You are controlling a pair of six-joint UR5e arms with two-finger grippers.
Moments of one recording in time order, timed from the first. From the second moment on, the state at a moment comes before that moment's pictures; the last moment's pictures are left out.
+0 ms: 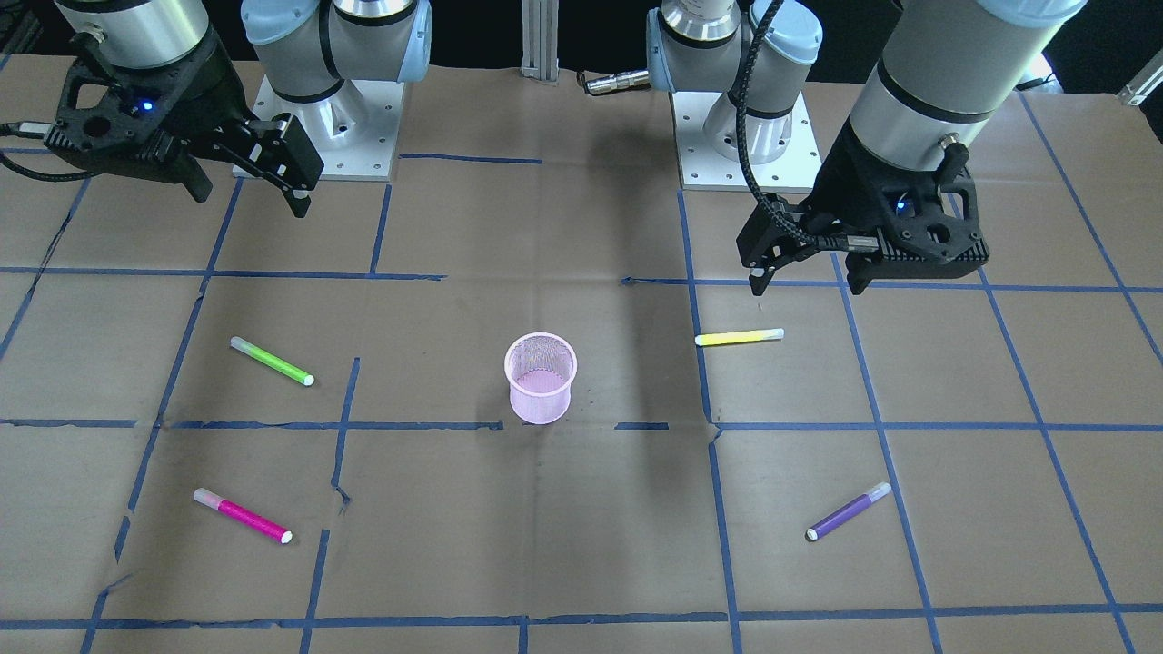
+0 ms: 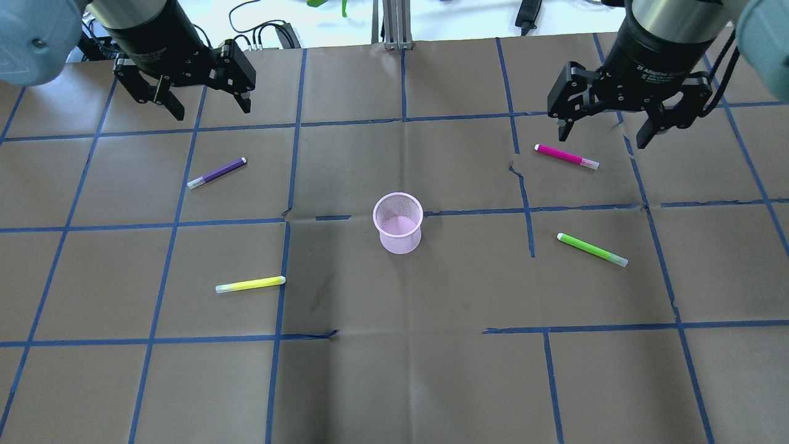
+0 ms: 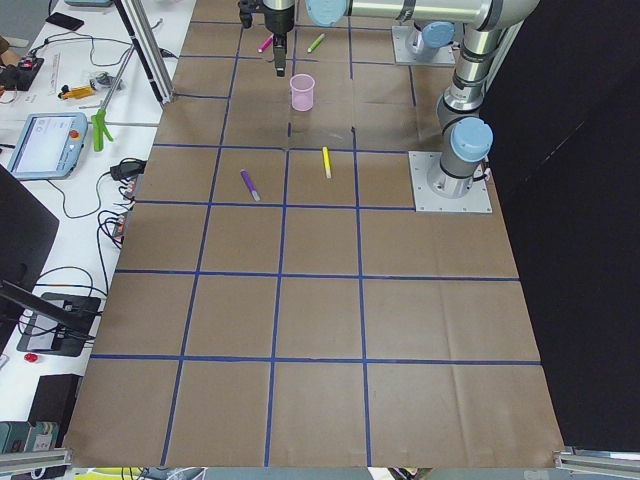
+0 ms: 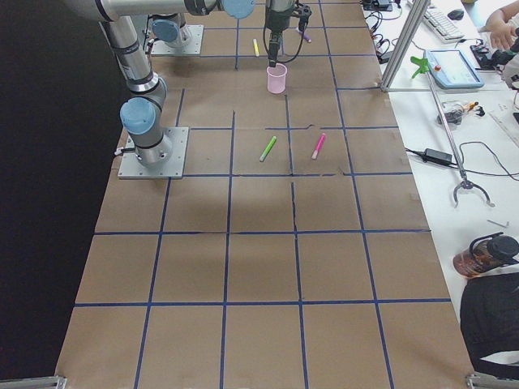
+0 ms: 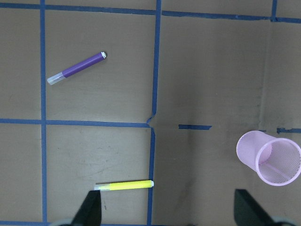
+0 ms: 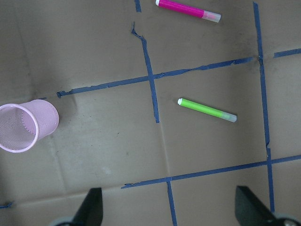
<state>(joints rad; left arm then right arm) -1.55 -1.69 -1.42 -1.56 1.54 -0.03 1.55 -1.60 1.54 -1.49 -1.56 0.15</state>
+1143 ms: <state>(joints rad) -1.54 -1.75 -1.39 -1.59 1.55 0.13 1.55 -1.61 1.54 -1.49 -1.56 0.16</state>
